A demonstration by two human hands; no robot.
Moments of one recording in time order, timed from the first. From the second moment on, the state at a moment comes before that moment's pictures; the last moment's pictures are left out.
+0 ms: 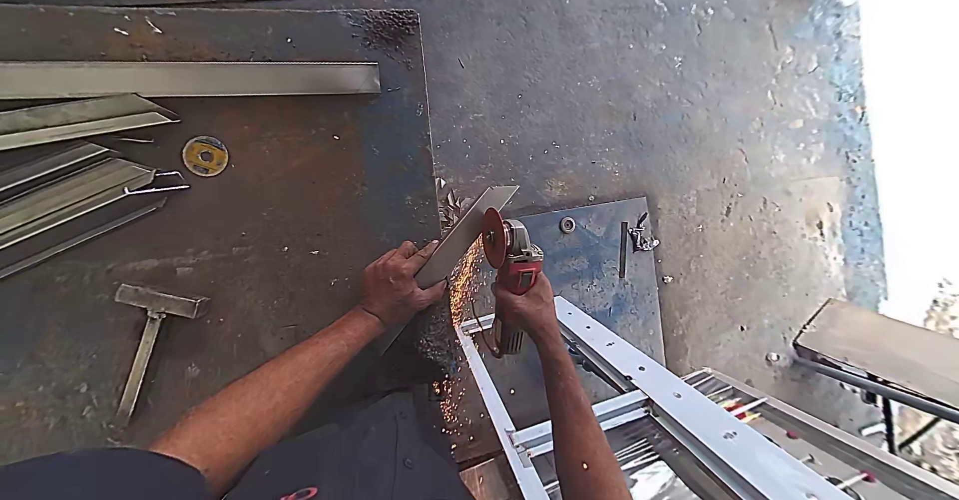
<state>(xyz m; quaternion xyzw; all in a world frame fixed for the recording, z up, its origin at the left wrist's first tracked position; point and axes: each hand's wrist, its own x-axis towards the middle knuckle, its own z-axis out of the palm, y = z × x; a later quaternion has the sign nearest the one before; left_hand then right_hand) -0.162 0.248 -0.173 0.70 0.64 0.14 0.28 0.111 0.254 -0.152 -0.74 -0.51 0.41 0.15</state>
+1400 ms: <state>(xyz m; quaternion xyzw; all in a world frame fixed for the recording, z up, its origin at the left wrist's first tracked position) -0.159 0.249 -0.171 0.70 0.65 0.15 0.27 0.108 0.280 -0.146 -0.75 -0.50 0.42 0.12</state>
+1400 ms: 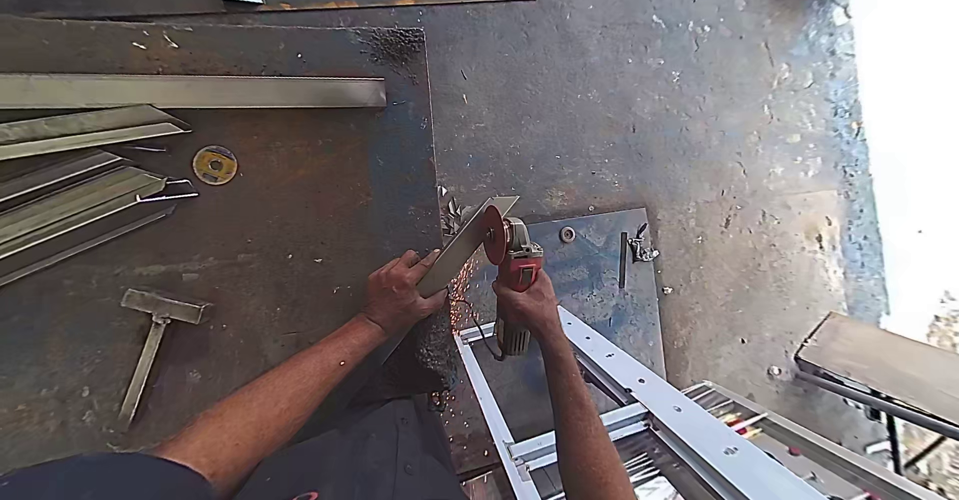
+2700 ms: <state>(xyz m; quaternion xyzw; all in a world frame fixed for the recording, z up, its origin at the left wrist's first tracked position) -0.161 0.251 -0.166 0.70 0.64 0.12 0.29 0.104 0.261 -0.116 -0.74 -0.47 0.44 0.21</state>
